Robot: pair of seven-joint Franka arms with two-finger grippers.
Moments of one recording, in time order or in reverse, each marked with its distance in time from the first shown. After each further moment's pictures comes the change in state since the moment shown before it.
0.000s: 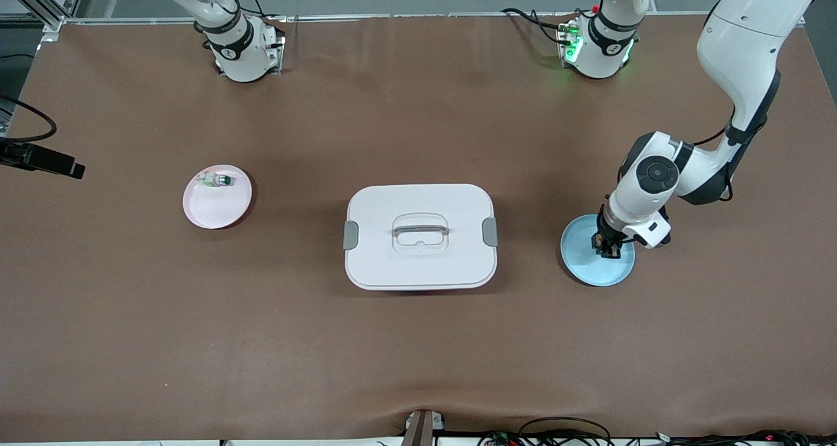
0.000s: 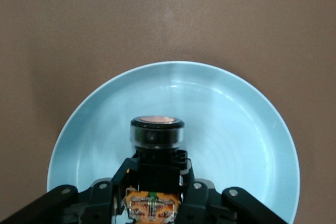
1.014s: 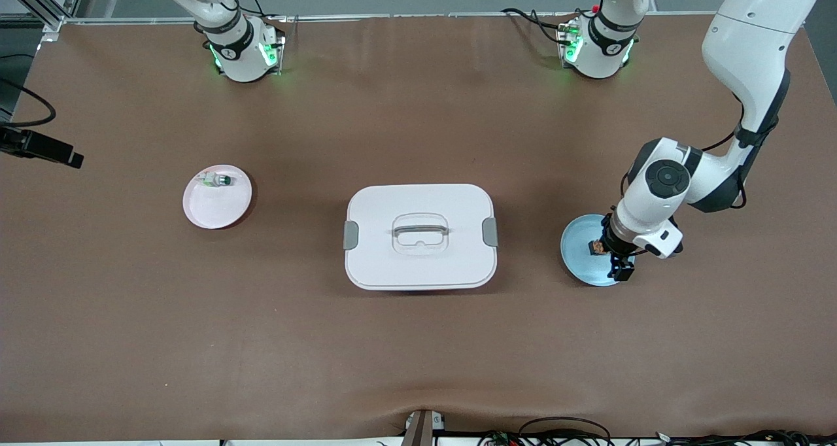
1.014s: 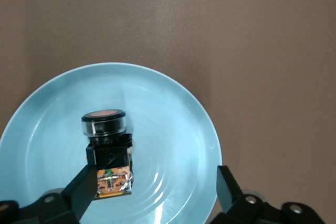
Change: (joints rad) left arm -0.007 0.010 -0.001 0.089 0.004 -0.002 -0.063; right arm -0.005 -0.148 0.001 -0.213 0.001 0.108 -0.001
